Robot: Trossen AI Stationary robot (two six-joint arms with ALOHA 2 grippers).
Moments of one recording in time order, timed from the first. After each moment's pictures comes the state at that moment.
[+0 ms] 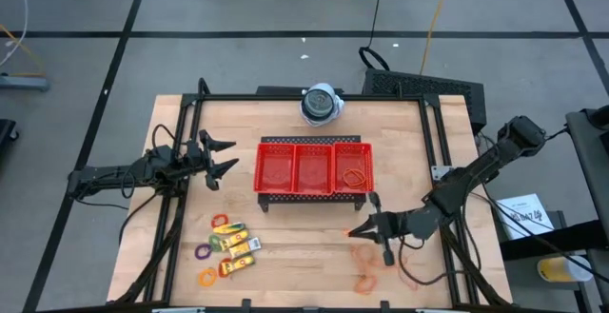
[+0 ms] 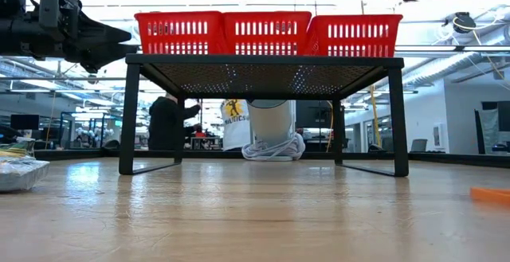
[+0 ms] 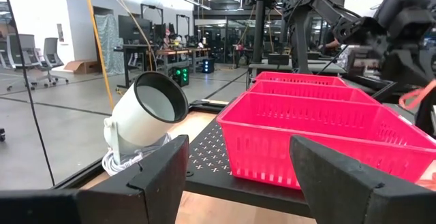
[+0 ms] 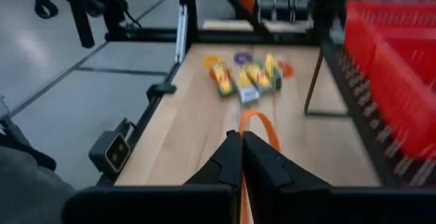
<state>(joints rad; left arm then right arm) 0.10 0.06 0.02 0.15 -0.16 -0.01 0.66 1.23 0.68 0.25 0.45 0.19</state>
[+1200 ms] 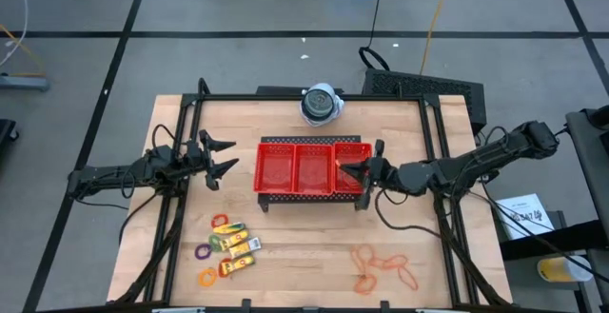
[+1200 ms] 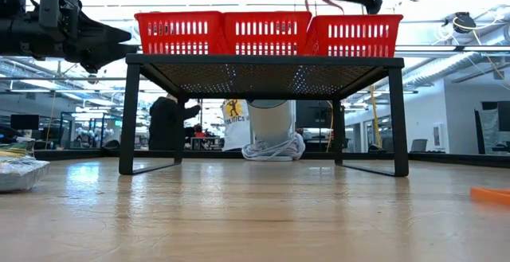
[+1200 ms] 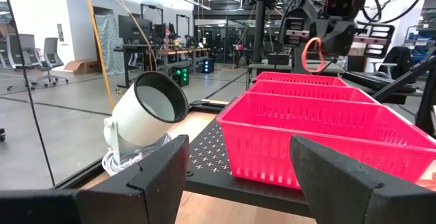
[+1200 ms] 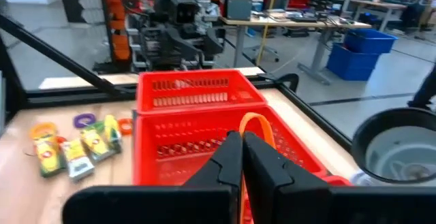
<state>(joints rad) 0.10 0.06 0.02 0.15 -0.16 -0.01 0.30 1.12 0.68 0.26 0.60 0.06</state>
